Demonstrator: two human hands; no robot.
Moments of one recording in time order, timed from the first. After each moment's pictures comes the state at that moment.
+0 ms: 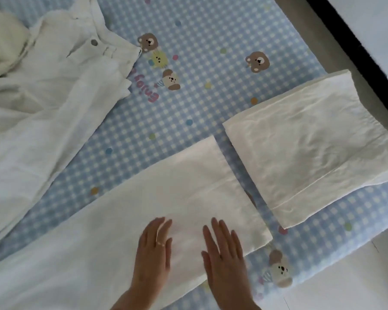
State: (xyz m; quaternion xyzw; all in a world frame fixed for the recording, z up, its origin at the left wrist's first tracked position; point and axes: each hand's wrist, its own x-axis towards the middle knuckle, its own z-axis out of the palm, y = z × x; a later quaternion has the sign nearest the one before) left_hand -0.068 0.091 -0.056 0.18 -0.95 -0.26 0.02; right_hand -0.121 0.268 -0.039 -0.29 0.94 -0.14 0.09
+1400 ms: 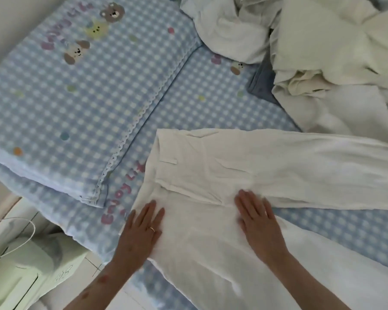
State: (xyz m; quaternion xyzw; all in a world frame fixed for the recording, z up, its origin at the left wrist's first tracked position) left_hand 0.479 -0.234 -0.067 0.52 -0.83 -0.14 -0.15; right_hand 0.155 -0.208 -0.079 -0.76 0.63 0.08 0.13
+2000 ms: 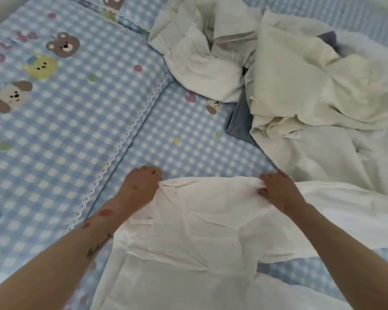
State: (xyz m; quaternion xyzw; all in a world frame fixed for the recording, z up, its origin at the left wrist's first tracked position) left_hand 0.384 -0.521 -0.082 0.47 -0.85 -0.14 -0.17; right_hand 0.021 -0.426 -0.076 -0.65 0.71 0.22 0.16
